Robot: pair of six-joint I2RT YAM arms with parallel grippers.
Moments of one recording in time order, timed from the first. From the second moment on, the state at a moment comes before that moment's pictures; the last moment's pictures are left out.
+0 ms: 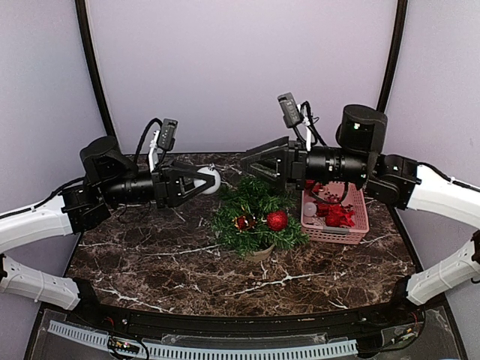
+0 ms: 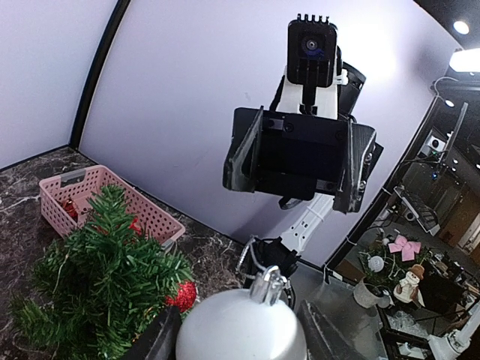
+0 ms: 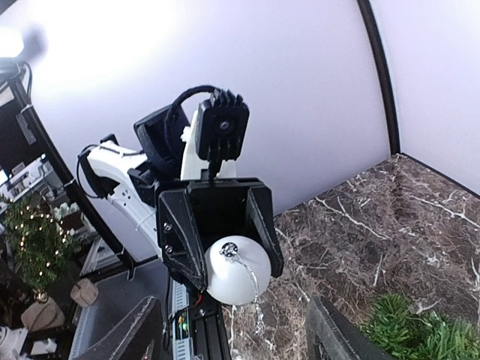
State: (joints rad) left arm -0.84 1.08 0.87 0.25 0.57 -0.48; right arm 1.00 1.28 1.25 -0.07 -0.46 0.31
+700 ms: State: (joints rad) left arm -0.84 1.08 0.85 0.24 0.54 -0.54; right arm 1.04 1.33 1.02 0.39 -0.33 0.45
